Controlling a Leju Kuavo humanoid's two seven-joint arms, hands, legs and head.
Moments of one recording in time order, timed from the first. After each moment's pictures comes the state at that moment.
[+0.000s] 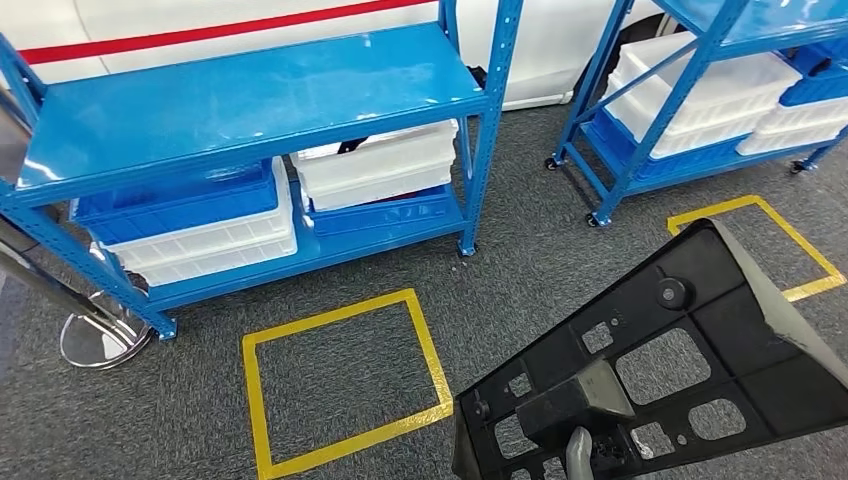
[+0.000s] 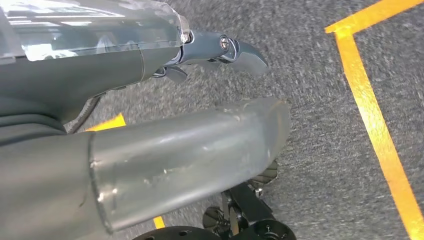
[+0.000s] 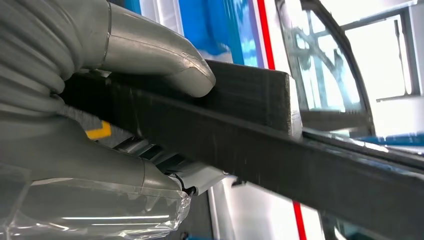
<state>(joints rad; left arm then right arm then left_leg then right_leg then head) 0.01 -0.20 1.27 -0.37 -1.13 -0.09 -0.36 0.51 0.20 0.18 -1.98 0.00 -0.15 -0.53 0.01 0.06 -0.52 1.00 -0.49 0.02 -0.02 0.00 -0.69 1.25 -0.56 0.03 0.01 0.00</state>
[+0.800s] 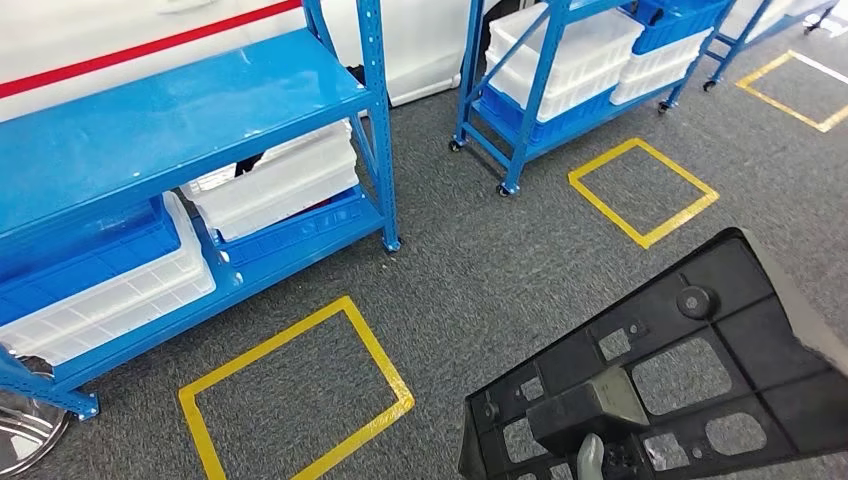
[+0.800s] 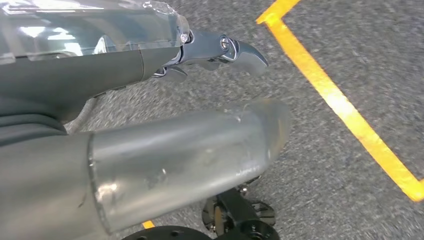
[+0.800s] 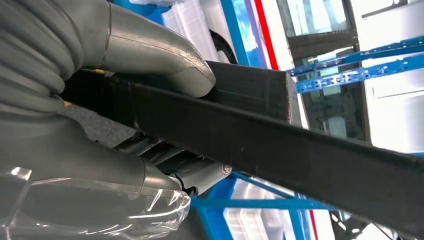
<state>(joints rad) -0.01 -0.16 1.27 -0.33 -1.16 -0.04 -0.41 0.56 0.23 0.14 -2.03 -0.01 -0.13 -0.52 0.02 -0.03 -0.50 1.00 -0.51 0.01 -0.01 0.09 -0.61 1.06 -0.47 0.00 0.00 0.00</state>
